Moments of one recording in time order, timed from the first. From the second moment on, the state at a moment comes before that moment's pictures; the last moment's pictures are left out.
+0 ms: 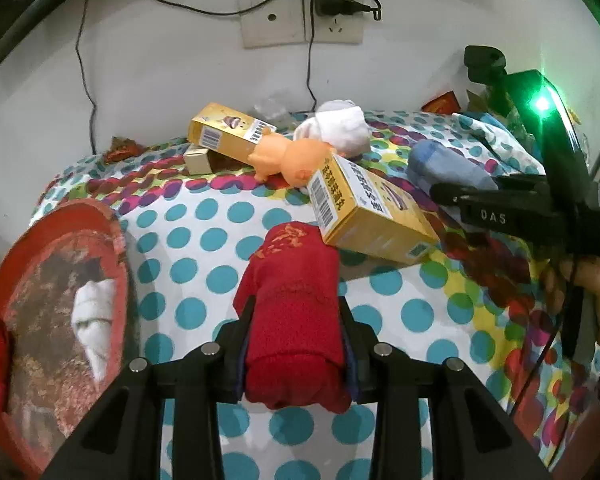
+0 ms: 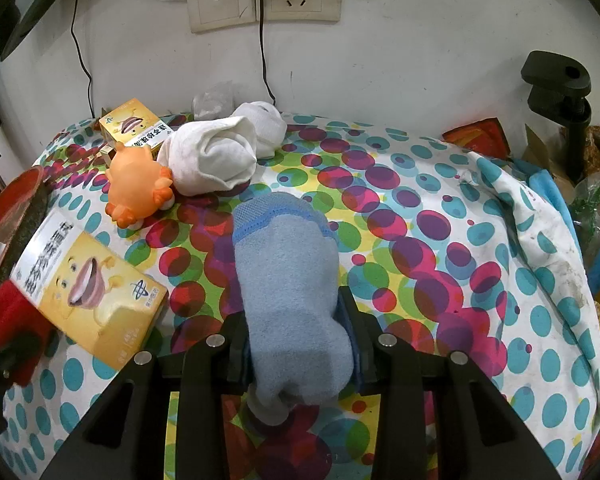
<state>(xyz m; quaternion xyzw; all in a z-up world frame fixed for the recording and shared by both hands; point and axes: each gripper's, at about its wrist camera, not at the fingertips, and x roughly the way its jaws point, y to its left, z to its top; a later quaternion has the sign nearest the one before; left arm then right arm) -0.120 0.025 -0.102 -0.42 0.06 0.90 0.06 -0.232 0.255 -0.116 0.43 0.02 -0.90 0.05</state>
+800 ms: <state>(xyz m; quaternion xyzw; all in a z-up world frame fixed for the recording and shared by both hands) -0.086 0.007 -0.072 -0.41 0.02 0.91 0.07 -0.231 0.254 -0.115 0.43 0.02 -0.90 0.05</state>
